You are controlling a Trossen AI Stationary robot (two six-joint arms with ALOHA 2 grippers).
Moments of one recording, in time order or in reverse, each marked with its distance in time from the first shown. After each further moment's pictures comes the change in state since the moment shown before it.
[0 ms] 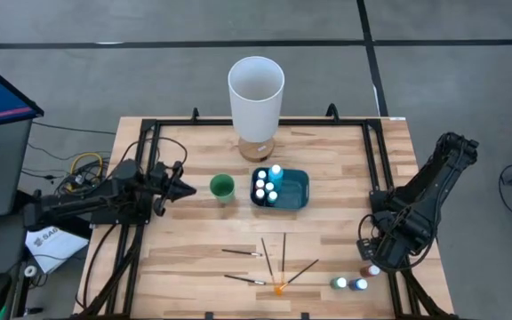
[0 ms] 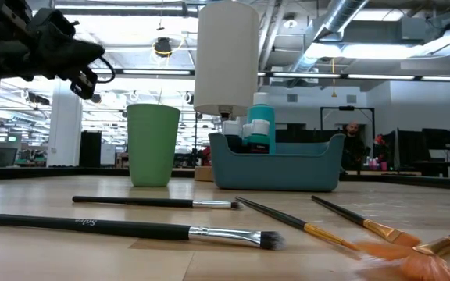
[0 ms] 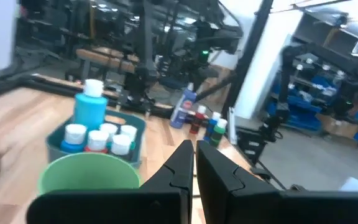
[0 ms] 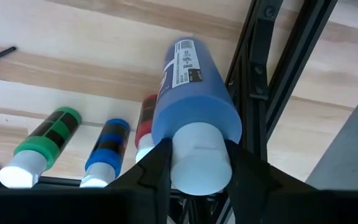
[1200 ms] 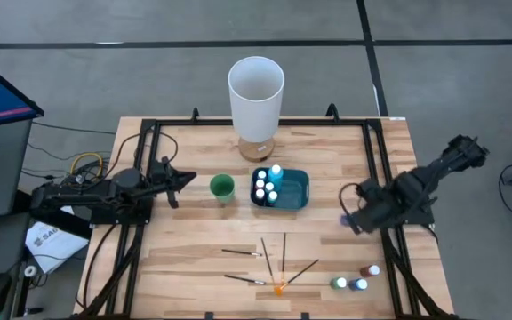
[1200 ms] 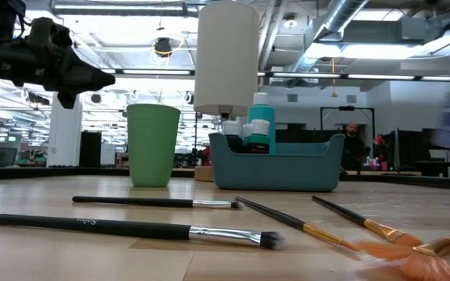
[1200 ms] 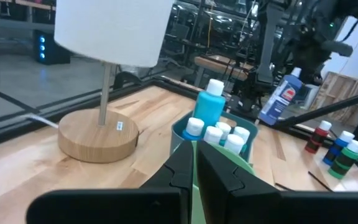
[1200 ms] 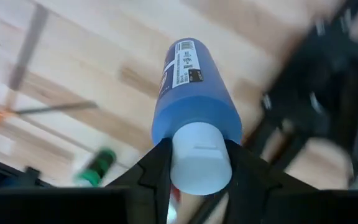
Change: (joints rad) left arm -0.285 -0.116 0.012 -0.229 -0.780 0.063; right arm -0.400 -0.056 0.192 -0.232 0.218 -0.684
